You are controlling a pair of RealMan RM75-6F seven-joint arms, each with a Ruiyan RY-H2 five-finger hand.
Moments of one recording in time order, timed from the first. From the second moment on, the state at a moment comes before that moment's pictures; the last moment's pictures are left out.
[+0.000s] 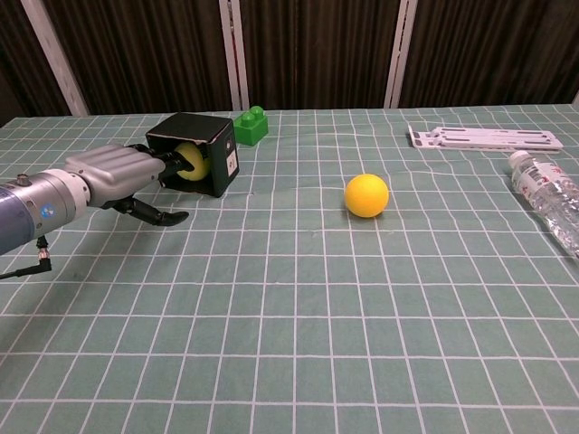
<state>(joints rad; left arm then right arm) -0.79 -1.69 -0.14 -1.15 1.05 0.91 0.59 0.05 -1.01 -0.03 -1.63 -1.65 1.52 0.11</state>
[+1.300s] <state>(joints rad) -0.33 -1.29 0.15 -1.77 1.47 1.55 0.48 0.05 -1.02 -0.01 -1.66 -1.58 1.47 -0.01</state>
